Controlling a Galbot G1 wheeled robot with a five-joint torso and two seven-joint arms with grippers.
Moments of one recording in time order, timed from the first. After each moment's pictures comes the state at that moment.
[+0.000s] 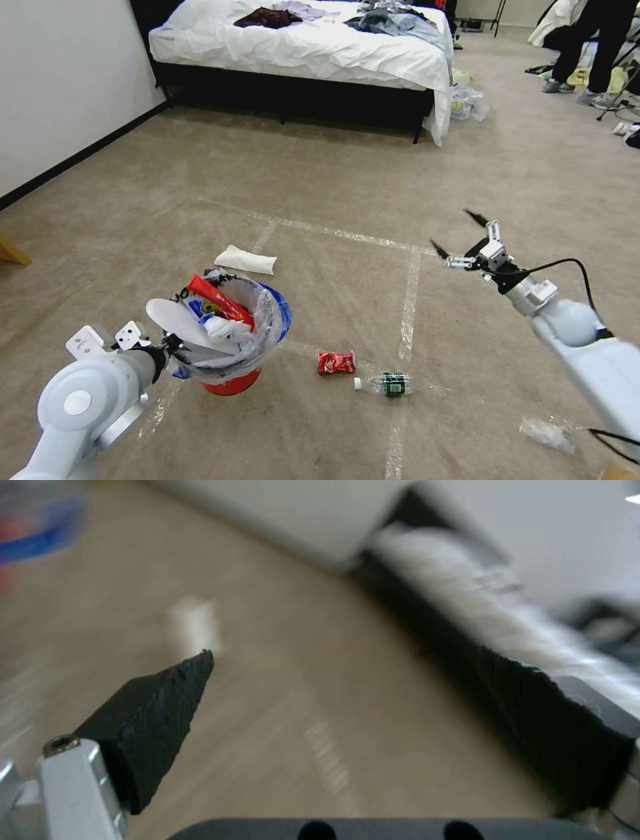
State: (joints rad) left arm 1.28 -1.08 -0.60 -2.22 -1.68 0.51 -1.22; right arm -0.83 0.57 0.14 1.36 0.47 0.54 -0.61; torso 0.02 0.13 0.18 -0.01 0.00
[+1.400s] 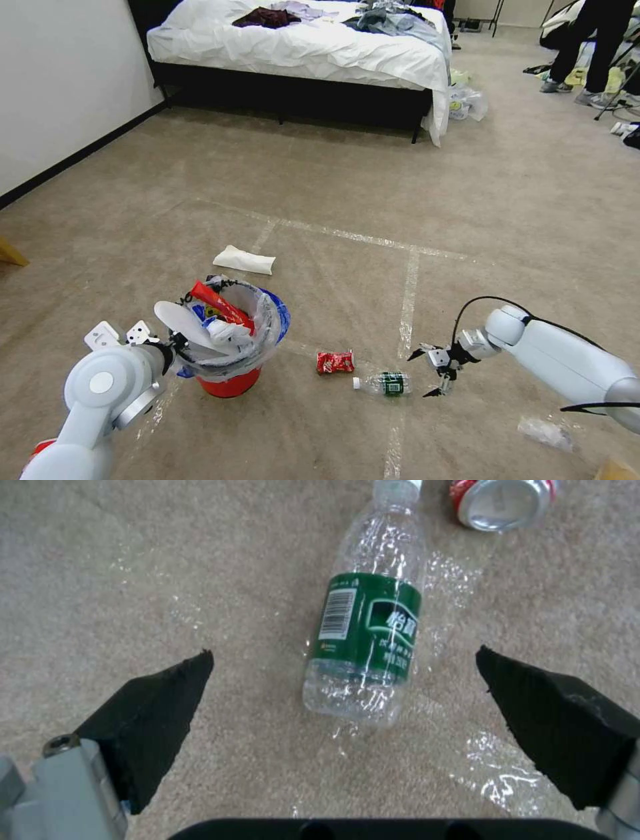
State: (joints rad) left arm 1.28 -1.12 -0.61 -2.15 -1.64 0.52 -1.21; right arm -0.33 0.85 -0.68 0.82 0.10 0.46 -1.04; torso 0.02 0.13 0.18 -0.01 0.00
